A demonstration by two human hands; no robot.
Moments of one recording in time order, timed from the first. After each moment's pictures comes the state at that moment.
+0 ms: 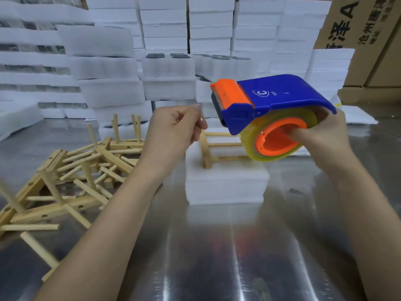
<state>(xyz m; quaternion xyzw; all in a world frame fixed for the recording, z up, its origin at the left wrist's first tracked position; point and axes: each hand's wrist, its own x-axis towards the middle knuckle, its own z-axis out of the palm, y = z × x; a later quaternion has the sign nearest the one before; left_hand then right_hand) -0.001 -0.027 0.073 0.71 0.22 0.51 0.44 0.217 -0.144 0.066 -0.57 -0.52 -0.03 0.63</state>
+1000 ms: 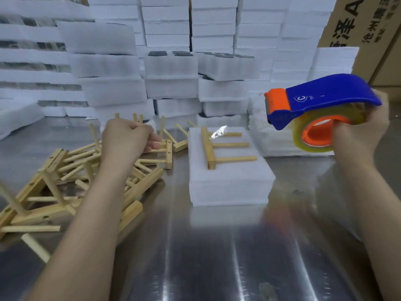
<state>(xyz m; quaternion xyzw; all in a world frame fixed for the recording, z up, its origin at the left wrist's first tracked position) -0.044 0.043 0.050 0.62 0.46 0.49 0.40 0.291 -0.136 0.041 -0.57 -0.36 -0.21 0.71</state>
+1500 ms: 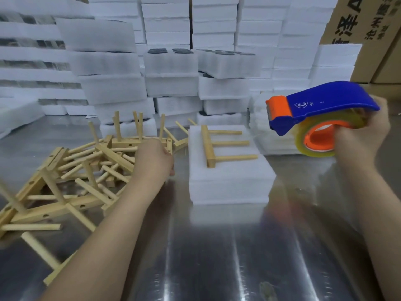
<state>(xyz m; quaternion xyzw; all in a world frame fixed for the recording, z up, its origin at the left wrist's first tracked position) -0.015 0.034 0.014 0.75 0.54 0.29 0.26 0.301 -0.142 0.027 -0.58 -0.37 -0.21 0.69</state>
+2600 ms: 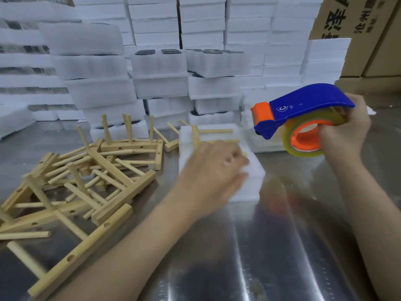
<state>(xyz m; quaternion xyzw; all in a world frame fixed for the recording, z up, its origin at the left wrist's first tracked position) 0.030 -0.053 0.014 0.90 0.05 0.42 -0.07 0.303 -0.141 0.024 -0.64 -0.36 -0.22 0.64</state>
